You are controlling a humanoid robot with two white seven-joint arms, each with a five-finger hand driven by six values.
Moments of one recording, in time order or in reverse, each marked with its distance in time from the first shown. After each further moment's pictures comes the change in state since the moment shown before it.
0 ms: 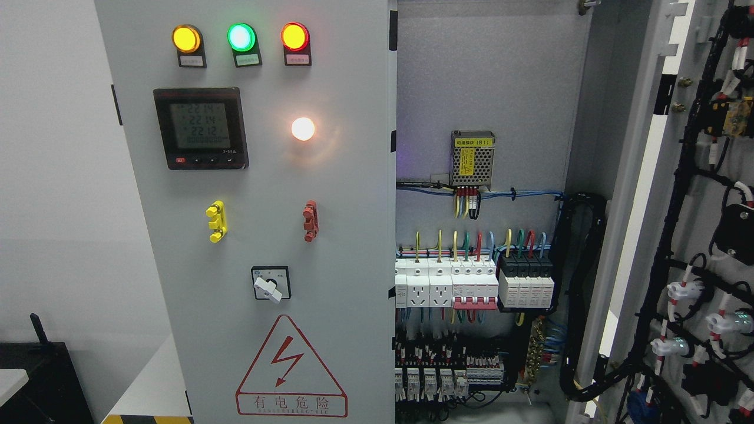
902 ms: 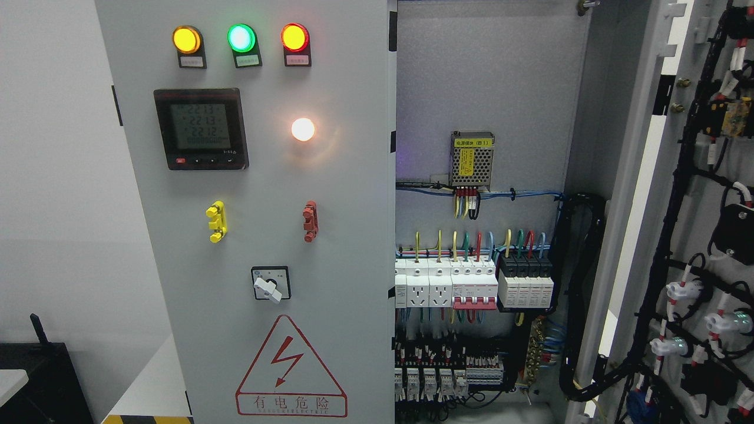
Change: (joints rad) left arm -0.006 -0.002 0.008 -0.023 0.004 -0.002 -0.009; right arm 0.526 -0.148 -0.050 -0.865 -0.006 -0.149 -0.004
